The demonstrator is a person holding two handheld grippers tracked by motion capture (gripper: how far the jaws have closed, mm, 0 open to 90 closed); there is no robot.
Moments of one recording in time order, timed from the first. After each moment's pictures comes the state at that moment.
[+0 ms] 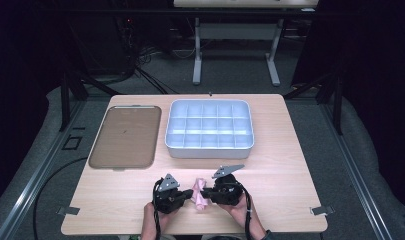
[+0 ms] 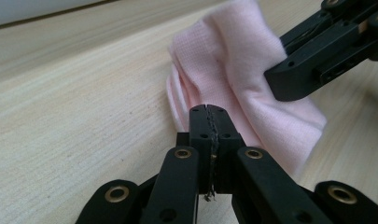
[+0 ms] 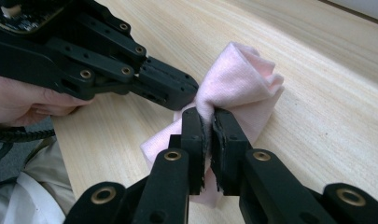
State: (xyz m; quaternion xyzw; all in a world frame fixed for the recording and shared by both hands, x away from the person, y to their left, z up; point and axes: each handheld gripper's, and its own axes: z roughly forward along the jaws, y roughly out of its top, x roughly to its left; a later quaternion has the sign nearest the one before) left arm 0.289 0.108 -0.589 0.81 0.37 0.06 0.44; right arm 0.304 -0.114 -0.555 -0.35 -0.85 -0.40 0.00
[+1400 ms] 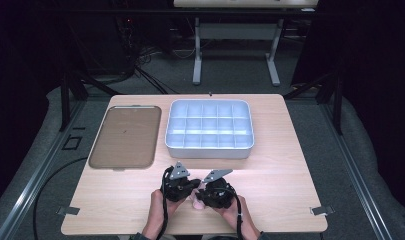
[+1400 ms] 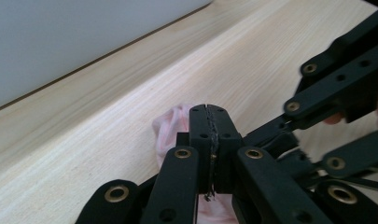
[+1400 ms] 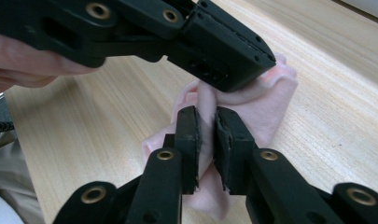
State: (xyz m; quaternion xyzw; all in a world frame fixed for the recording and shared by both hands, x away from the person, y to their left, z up) left arm 0.311 0.084 -0.561 0.83 0.34 0.10 0.43; right arm 0.297 -0.092 -0.564 -0.34 -0.86 -0.37 -0.05
